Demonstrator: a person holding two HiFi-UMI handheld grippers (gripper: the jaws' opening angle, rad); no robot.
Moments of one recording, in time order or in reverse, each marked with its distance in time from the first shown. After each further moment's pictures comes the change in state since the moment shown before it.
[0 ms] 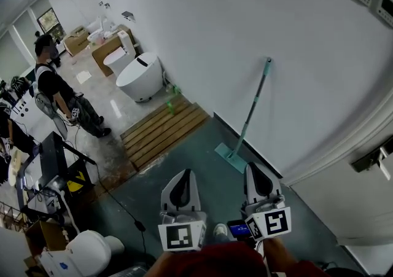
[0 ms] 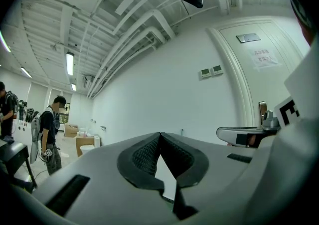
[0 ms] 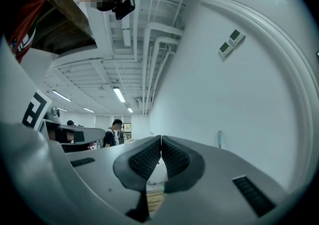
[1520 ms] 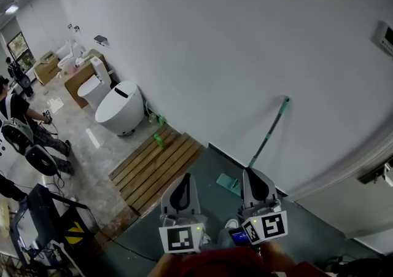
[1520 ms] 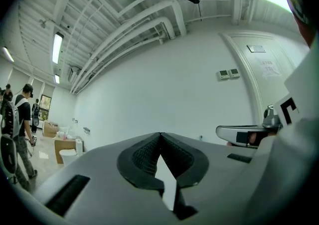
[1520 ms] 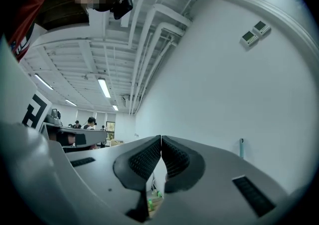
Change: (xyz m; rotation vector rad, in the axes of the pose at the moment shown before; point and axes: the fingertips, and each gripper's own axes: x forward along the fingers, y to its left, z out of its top) left arm 0.212 0.217 0.026 -0.025 -0.052 -0.195; right arm 0.279 0.057 -0.003 -0.074 -0.037 -0.178
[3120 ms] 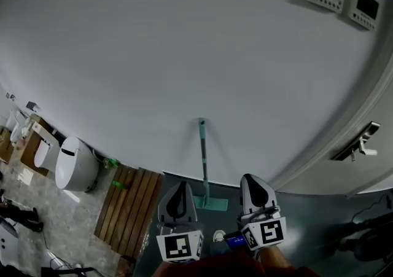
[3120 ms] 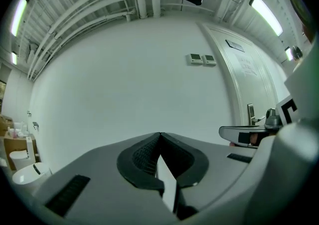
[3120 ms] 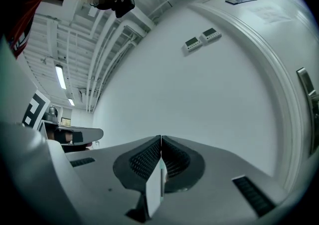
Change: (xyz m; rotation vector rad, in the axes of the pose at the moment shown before) left arm 0.223 -0.252 -0.048 0.046 0.083 -0.410; right arm -0.045 -0.313 0.002 0.004 -0.020 -0.475
